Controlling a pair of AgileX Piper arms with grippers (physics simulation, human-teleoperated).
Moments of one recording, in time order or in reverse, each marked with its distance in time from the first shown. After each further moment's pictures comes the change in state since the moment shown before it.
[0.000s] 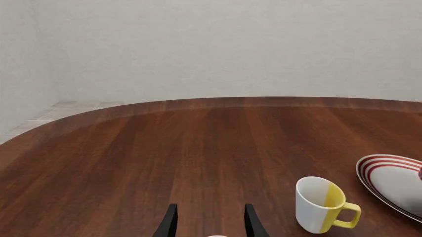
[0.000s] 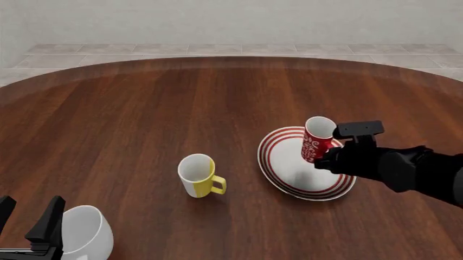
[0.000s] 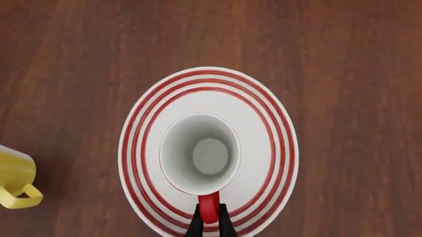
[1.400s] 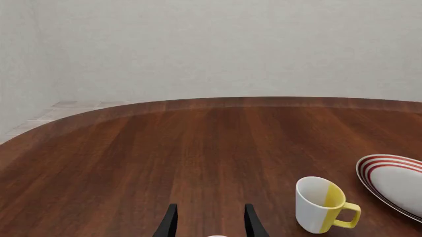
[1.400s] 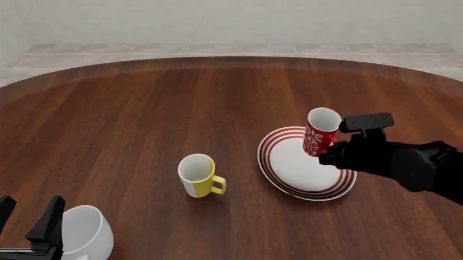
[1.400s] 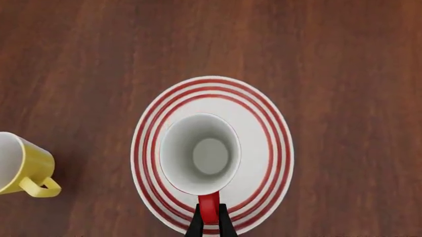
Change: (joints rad) left arm 0.000 0.000 0.000 0.000 0.000; right arm 0.013 -0.110 -0.015 0.082 -0.015
